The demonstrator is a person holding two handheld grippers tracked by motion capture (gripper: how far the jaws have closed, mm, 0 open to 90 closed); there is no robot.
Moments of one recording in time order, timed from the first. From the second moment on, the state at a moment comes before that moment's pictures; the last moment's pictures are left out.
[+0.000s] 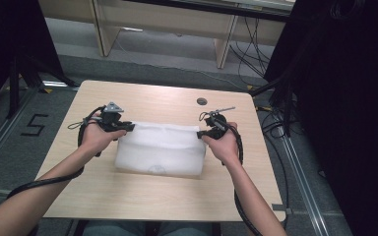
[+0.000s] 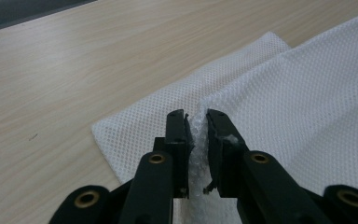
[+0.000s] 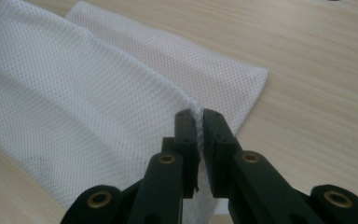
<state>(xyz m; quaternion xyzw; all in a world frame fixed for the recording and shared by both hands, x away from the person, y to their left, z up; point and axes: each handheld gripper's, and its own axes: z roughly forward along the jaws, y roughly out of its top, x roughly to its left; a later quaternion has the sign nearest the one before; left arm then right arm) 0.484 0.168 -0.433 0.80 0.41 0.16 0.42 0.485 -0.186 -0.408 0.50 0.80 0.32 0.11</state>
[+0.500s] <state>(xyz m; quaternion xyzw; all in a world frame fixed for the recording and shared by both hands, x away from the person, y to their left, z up) 0.453 0.168 -0.422 0.81 0.35 0.17 0.43 0.444 -0.196 -0.402 0.49 0.80 0.34 0.11</state>
